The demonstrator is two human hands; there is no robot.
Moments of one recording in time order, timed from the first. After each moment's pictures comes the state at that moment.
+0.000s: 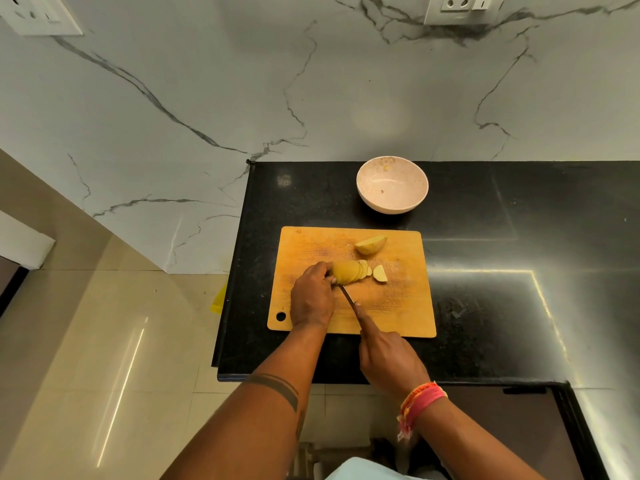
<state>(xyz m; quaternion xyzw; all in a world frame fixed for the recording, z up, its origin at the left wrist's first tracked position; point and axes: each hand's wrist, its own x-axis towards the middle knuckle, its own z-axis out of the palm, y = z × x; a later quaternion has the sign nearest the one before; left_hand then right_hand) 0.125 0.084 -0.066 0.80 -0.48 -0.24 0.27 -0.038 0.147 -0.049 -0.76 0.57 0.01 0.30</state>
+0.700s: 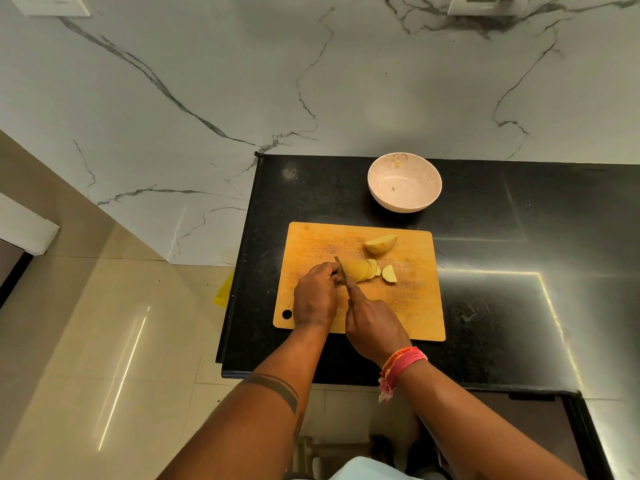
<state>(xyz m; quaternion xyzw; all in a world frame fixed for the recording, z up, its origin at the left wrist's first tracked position) 0.136 0.085 -0.079 0.78 -0.51 -0.22 0.28 0.008 0.102 -0.048 -0.77 0.55 -0.02 0.31</state>
